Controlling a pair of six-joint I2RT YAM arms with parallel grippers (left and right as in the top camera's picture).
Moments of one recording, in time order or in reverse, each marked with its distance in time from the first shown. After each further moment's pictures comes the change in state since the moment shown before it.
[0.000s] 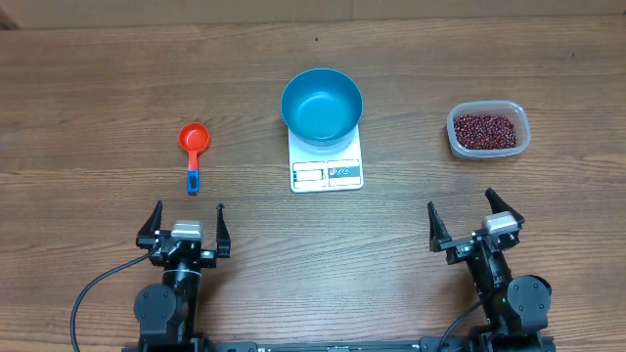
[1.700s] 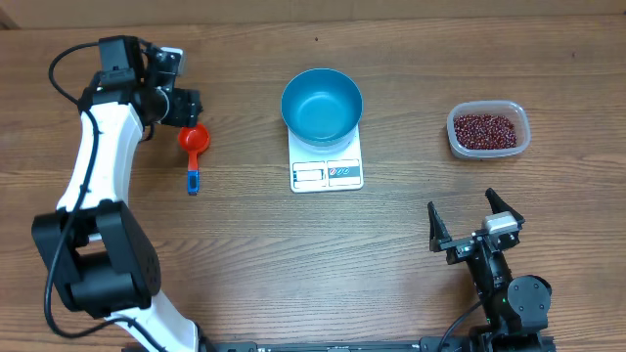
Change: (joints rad) left arm 0.133 1.876 1.519 -0.618 0.154 0.119; right arm 0.000 -0.002 0.000 0.000 0.000 0.000
